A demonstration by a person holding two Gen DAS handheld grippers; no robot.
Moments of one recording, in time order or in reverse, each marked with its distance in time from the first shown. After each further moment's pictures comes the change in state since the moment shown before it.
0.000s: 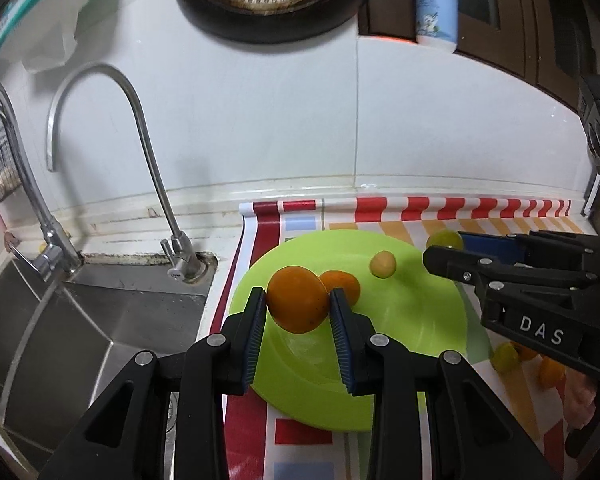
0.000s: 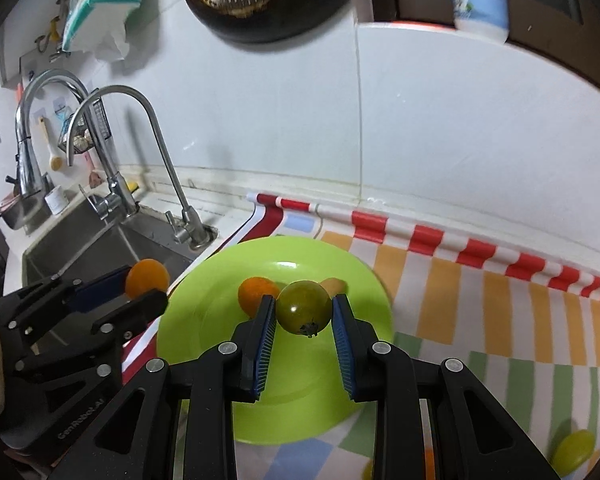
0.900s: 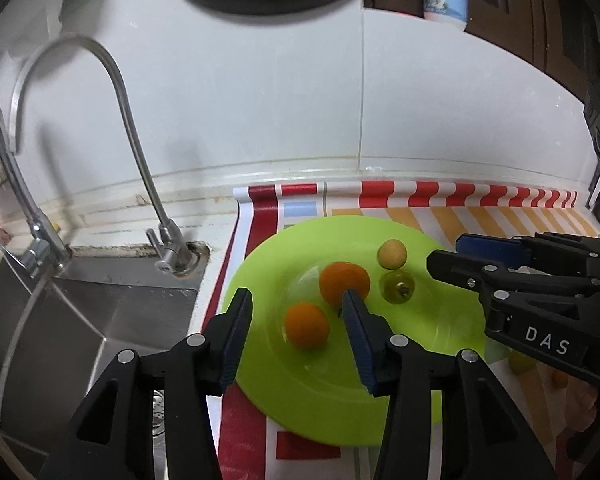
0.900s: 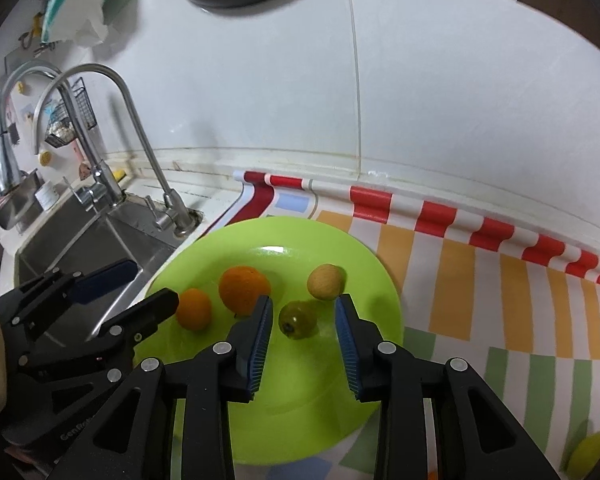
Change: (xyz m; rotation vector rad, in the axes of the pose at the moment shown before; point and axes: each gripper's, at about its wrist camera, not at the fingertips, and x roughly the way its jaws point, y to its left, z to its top) left arm 0.017 -0.002 -0.001 0.013 0.032 -0.001; right arm 0.028 -0.006 -0.003 0.019 0.052 -0.005
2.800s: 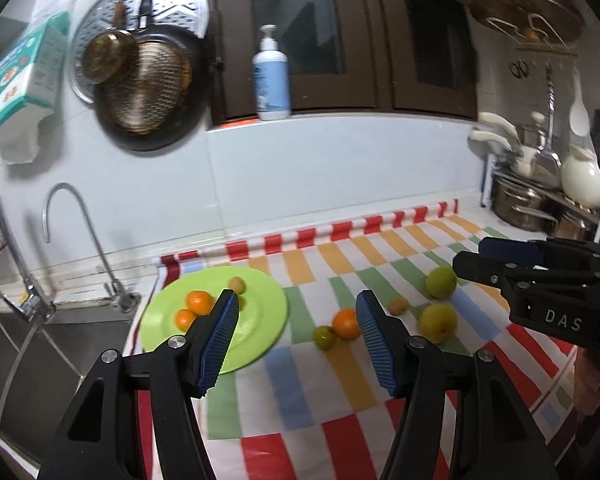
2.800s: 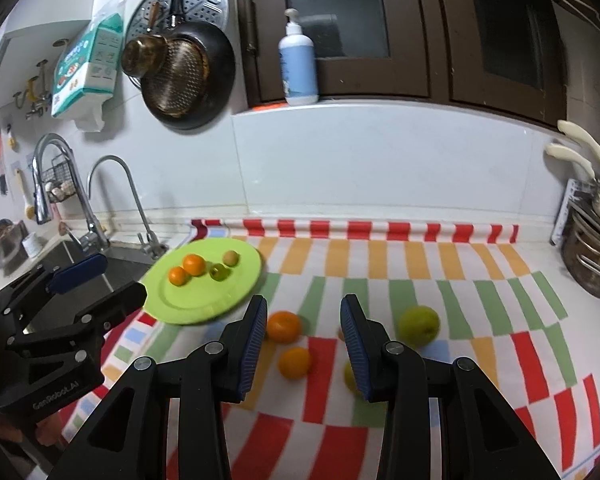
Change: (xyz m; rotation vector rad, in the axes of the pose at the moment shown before) left arm -0.163 -0.130 -0.043 0.161 -0.239 -0.180; right arm -0.237 -0.056 -0.119 0.125 -0.242 -0.223
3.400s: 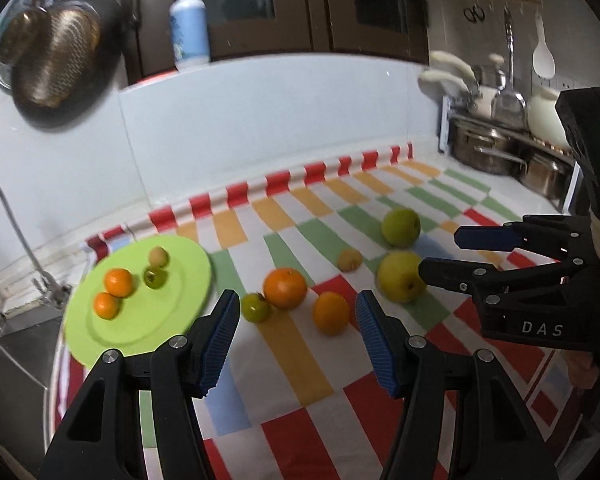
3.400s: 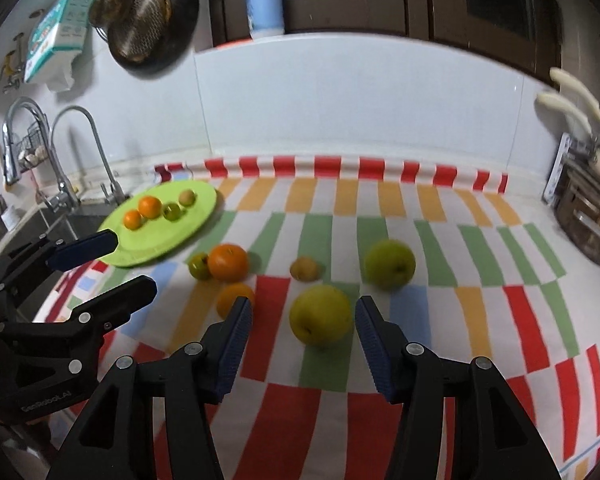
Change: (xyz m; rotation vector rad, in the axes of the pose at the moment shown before) left arm 0.064 -0.040 -0.030 0.101 0.129 -0.164; right arm 0.047 -0.040 -0.048 0.000 0.155 -0.048
